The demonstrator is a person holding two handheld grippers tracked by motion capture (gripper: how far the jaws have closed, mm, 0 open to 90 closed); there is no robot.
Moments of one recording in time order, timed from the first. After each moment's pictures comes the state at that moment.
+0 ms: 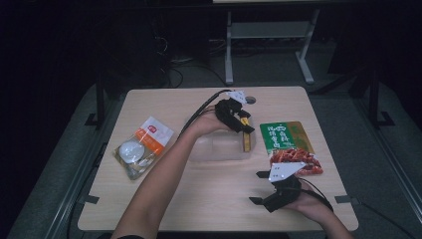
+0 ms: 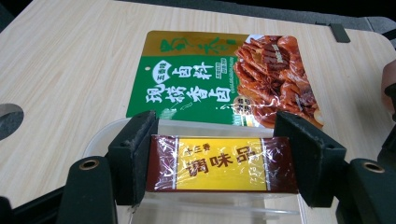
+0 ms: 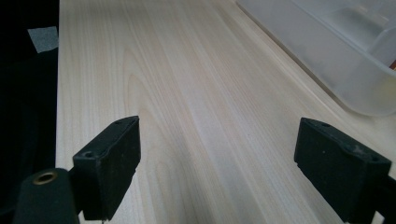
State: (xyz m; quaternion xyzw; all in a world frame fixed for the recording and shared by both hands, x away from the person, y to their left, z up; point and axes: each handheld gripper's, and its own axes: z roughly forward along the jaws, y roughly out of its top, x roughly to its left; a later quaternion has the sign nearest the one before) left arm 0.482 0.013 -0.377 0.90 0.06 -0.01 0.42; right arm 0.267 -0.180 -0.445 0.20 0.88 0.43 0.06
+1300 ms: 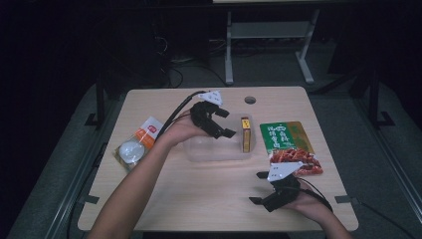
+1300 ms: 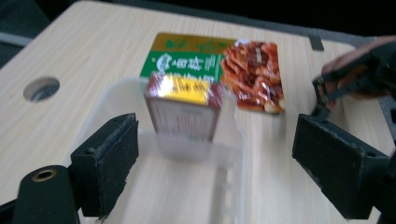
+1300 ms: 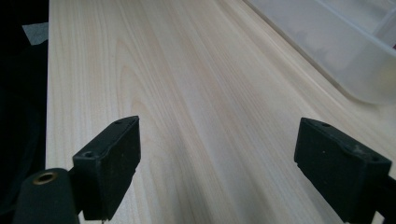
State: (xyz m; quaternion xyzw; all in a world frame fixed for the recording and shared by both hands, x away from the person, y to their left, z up) left arm 0.432 0.086 -0.342 0.90 0.10 0.02 0.43; right arm 0.270 -0.179 -0.451 0.21 0.88 0.42 0.06
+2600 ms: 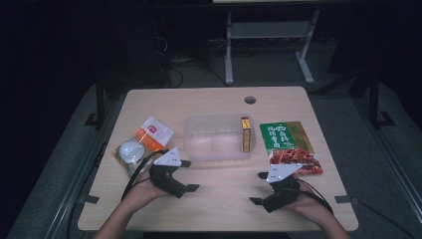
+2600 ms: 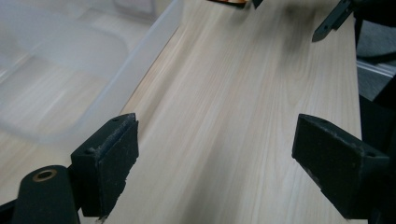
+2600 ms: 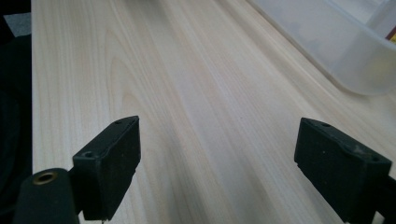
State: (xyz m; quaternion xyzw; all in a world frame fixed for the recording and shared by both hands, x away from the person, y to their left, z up) left arm 0.294 0.196 -0.420 0.88 0.19 0.05 0.43; right arm 0.267 -0.178 -0.451 0.21 0.89 0.40 0.08
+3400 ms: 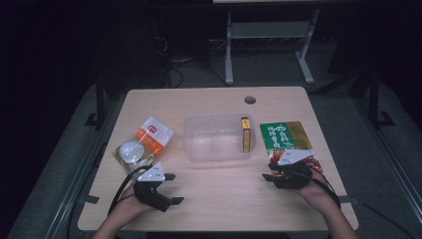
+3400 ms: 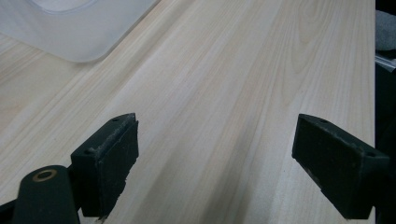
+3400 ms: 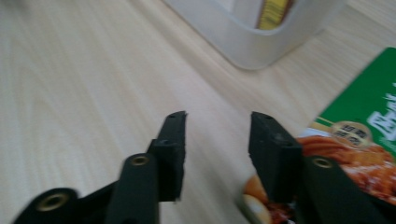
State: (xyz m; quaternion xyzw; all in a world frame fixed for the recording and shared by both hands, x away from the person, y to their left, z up) left arm 0.274 0.231 -0.448 0.89 0.21 0.04 0.41; right arm 0.296 -0.211 -0.437 0.30 0.87 0.37 0.13
